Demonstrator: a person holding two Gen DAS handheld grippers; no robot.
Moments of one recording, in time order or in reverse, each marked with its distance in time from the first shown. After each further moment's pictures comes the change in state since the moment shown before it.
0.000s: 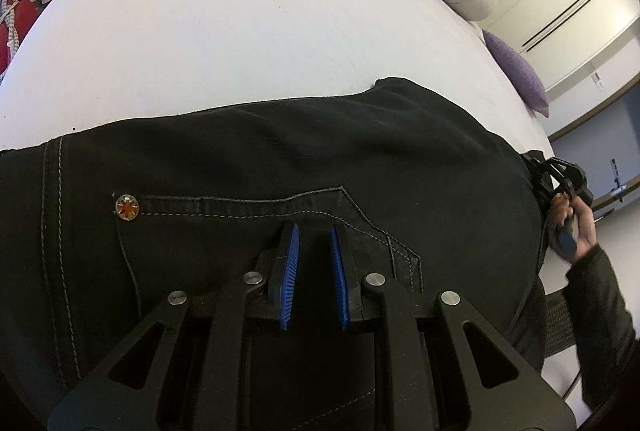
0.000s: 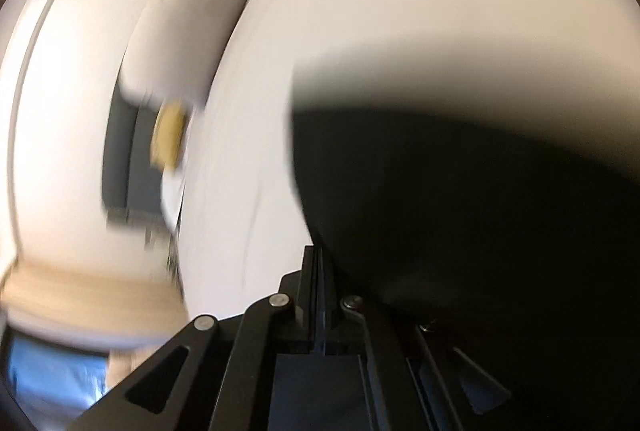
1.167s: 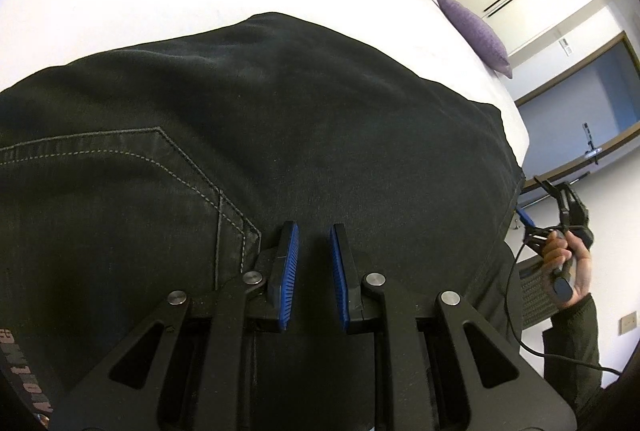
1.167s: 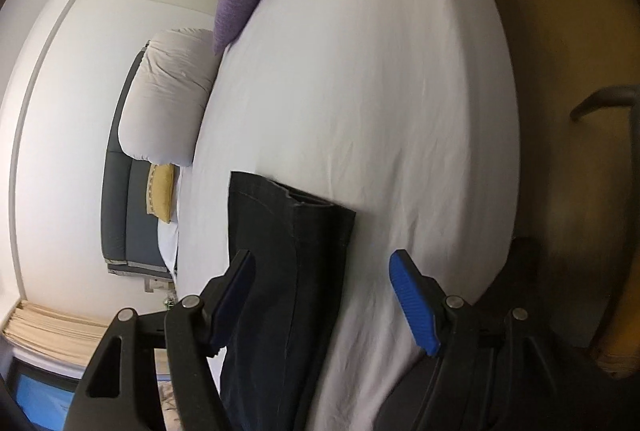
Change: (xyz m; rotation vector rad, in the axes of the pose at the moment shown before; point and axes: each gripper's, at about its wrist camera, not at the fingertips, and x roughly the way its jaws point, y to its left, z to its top) left arm 0.029 -0.072 -0.021 0.094 0.091 -0.117; right arm -0.172 -0.083 -0.062 0.100 -0.095 0.000
